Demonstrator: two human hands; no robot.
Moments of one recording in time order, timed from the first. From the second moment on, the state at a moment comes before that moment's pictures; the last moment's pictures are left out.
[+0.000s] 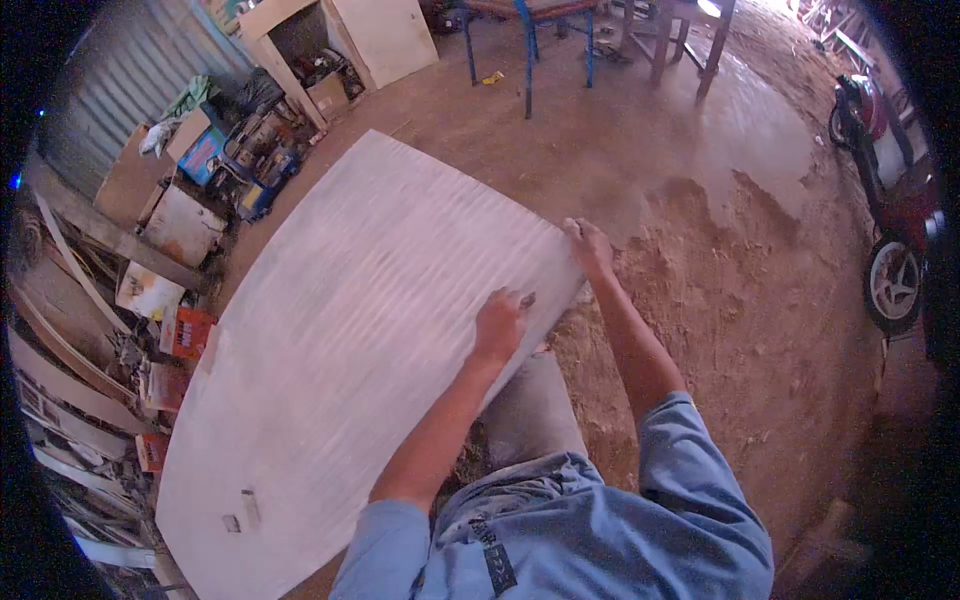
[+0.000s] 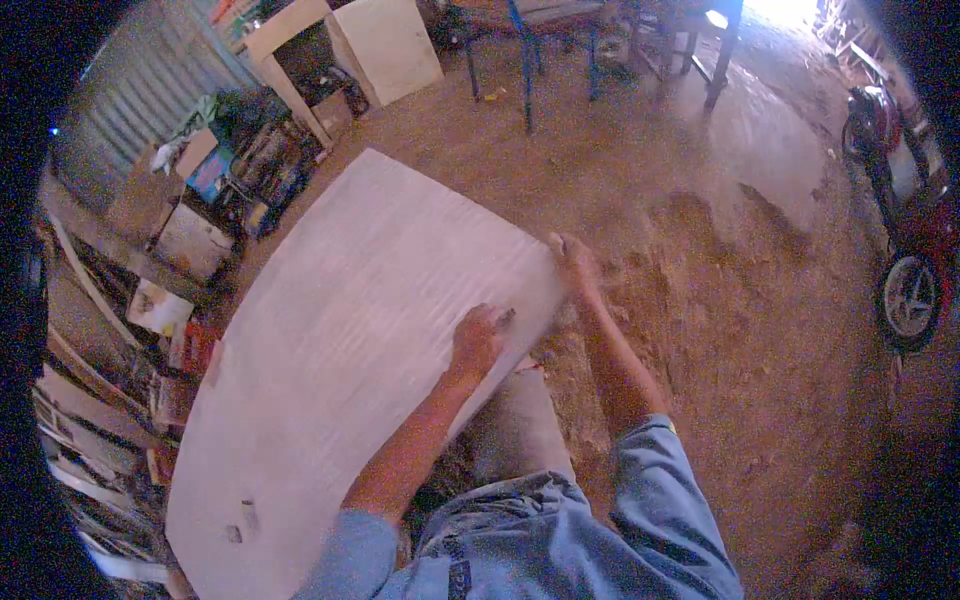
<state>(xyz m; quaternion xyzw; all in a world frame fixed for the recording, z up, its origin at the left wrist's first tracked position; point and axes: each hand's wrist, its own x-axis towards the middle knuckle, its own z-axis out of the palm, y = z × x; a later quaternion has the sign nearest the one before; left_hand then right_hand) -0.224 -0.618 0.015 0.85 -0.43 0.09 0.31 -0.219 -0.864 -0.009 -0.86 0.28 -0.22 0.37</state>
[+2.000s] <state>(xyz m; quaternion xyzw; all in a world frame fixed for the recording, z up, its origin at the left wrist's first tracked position) -0.172 -0.687 0.005 0.87 -0.38 0.05 0.32 -0.224 -0.859 -0.032 -0.63 0.39 -0.40 0.54</state>
